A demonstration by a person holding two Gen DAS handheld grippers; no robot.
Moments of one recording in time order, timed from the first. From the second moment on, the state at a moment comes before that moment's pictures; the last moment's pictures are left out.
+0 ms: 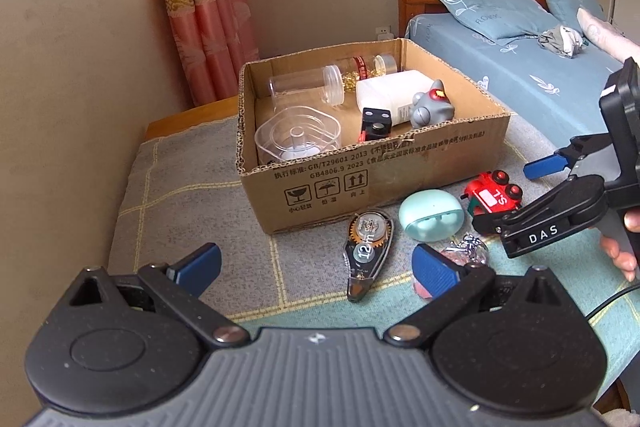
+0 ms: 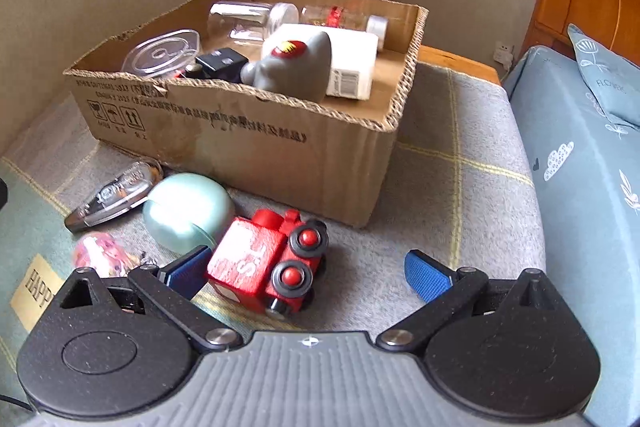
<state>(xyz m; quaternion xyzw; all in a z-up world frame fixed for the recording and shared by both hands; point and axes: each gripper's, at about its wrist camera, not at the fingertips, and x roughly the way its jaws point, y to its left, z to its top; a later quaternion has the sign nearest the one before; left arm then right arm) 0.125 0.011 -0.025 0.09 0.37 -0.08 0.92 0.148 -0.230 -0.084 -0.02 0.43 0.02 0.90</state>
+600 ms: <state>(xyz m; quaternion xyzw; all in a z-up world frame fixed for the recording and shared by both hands) 0.123 -0.036 -0.059 0.09 0.39 -0.17 0.90 0.129 -0.242 -0.091 -0.04 0.40 0.06 0.91</state>
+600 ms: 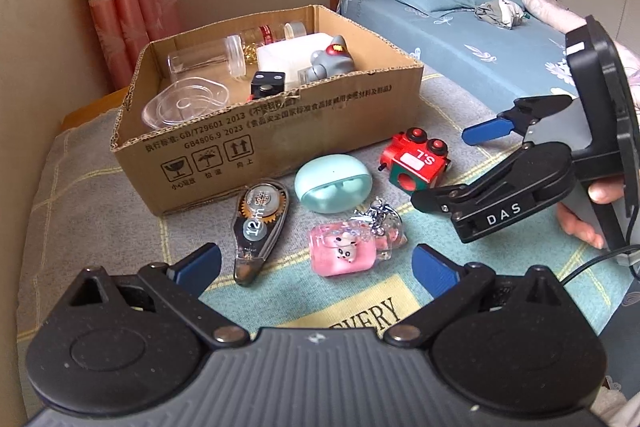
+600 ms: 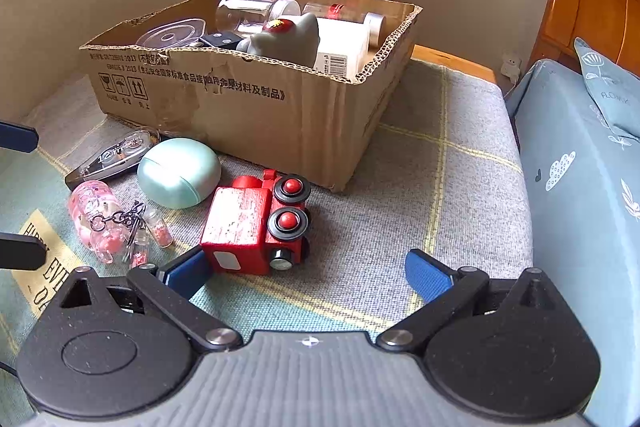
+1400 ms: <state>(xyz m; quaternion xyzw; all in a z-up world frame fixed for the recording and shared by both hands) 0.137 -0.057 -0.082 0.09 0.42 -0.16 0.89 0.124 -0.246 -0.094 -0.04 0.38 0.07 0.92</state>
